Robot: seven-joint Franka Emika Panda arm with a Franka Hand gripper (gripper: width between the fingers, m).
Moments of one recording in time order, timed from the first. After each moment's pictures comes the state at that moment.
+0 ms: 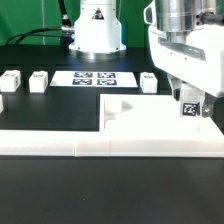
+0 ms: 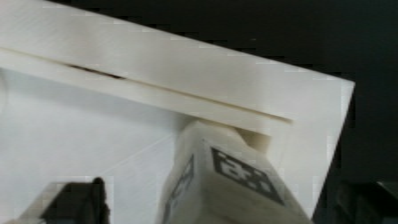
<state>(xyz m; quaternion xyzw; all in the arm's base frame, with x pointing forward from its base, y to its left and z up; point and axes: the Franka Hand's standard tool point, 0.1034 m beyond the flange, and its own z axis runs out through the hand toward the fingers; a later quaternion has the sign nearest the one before) 0.627 0.118 0.060 -0.80 0.59 0.03 0.08</state>
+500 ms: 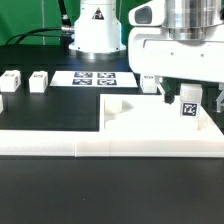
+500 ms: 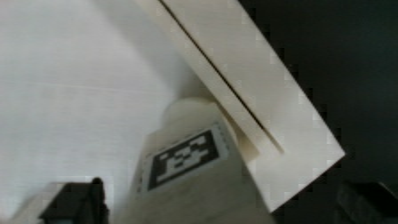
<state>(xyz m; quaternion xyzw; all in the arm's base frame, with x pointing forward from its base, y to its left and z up) 0.632 0.118 0.064 -0.95 0.32 -0.01 0.06</state>
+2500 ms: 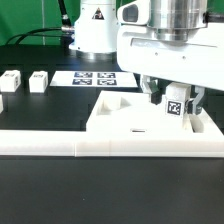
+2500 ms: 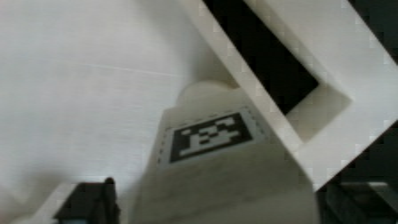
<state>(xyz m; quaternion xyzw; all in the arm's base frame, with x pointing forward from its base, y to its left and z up) 0.629 0.092 0.060 -0.92 0.40 -0.01 0.03</state>
